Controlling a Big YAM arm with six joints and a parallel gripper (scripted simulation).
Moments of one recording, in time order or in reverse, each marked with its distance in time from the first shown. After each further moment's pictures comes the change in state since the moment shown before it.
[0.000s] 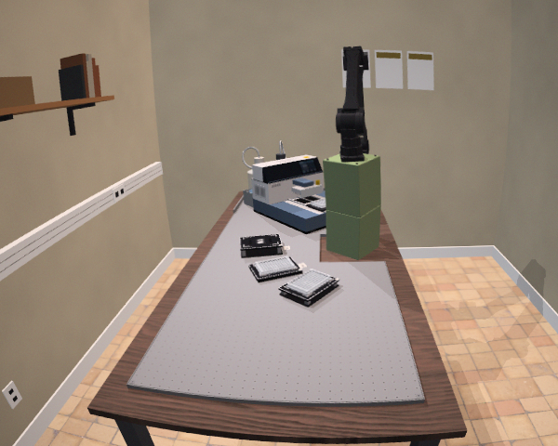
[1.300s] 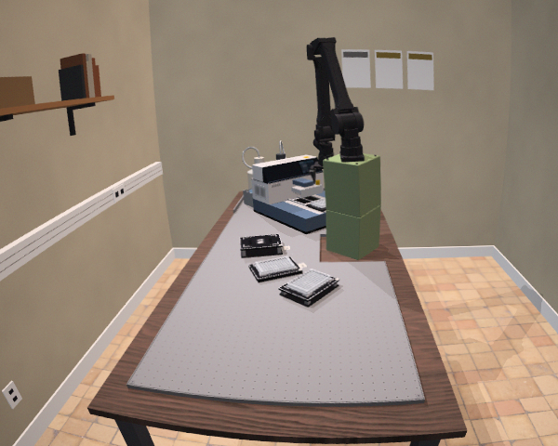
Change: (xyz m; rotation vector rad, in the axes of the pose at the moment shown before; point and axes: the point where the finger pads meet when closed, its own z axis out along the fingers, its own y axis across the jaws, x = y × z) arm -0.091 0.093 -0.007 0.153 0.165 0.864
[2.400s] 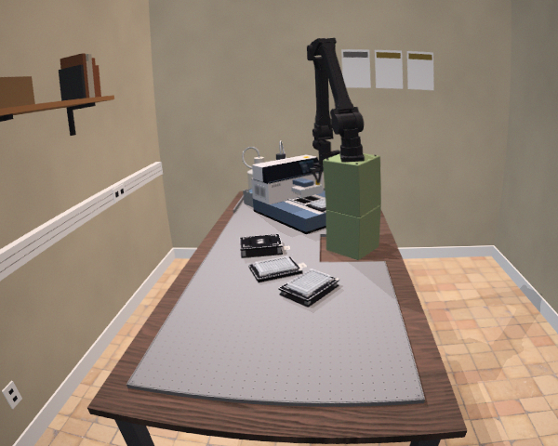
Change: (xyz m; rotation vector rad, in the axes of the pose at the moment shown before) arm 0.002 -0.003 0.000 0.107 0.110 0.661
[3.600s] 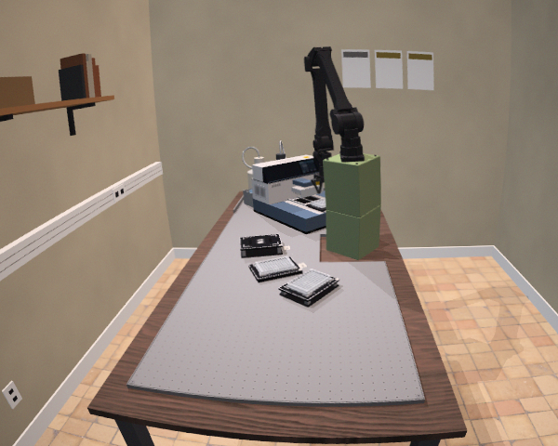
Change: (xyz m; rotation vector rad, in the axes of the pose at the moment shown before) arm 0.000 -0.002 0.053 0.005 0.002 0.012
